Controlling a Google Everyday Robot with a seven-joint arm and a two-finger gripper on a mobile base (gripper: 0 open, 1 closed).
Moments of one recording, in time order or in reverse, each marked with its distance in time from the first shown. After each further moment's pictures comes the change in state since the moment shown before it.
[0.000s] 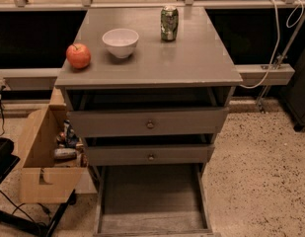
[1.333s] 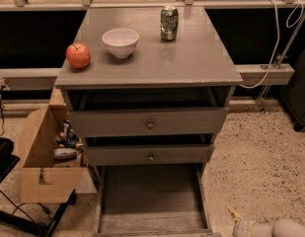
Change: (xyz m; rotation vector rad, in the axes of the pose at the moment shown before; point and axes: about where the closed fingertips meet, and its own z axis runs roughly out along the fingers) arm -0.194 -0.037 -0.098 0.155 -0.023 -0.325
